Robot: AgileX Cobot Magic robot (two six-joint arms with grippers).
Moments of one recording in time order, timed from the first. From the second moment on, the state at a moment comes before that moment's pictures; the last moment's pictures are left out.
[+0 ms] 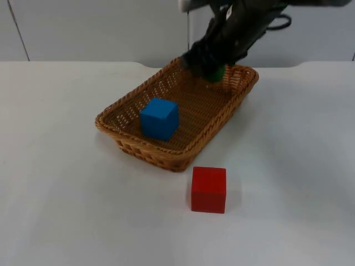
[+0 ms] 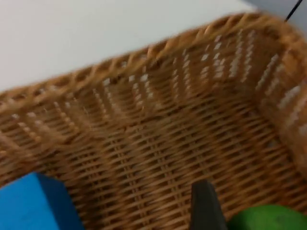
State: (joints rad) right arm 0.49 2.45 -2.09 0.03 0.62 -0.16; left arm 0.09 0.90 -0.60 -0.19 0.77 0.18
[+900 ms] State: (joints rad) right arm 0.49 2.16 -2.11 0.09 0.78 -0.17; left arm 0.09 0.90 -0.60 -0.19 0.77 0.18
